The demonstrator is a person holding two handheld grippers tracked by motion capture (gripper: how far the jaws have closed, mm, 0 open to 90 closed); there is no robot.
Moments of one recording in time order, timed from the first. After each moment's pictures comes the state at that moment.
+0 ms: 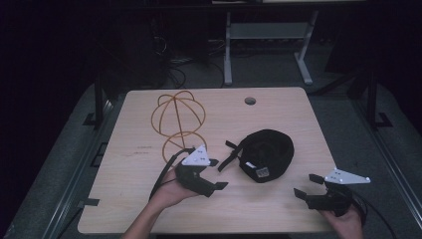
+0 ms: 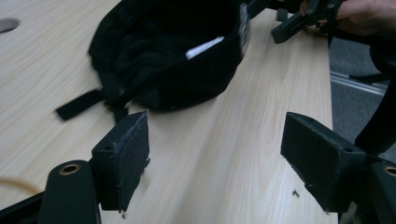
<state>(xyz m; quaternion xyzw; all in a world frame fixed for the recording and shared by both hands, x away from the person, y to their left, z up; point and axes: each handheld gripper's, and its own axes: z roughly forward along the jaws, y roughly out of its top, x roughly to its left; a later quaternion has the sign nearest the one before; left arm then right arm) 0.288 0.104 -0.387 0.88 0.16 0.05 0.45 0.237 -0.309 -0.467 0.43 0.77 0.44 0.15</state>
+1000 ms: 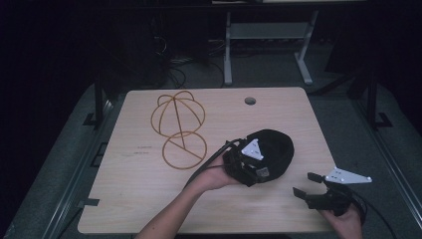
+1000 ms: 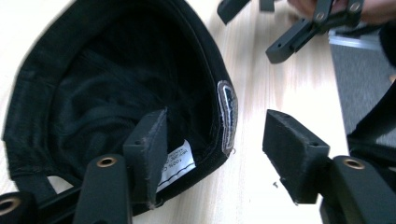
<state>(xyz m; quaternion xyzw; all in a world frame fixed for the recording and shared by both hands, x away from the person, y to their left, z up) 0.317 -0.011 -0.387 0.93 0.07 0.03 0.37 0.238 -0.306 -0.463 0.42 0.77 0.46 0.14</state>
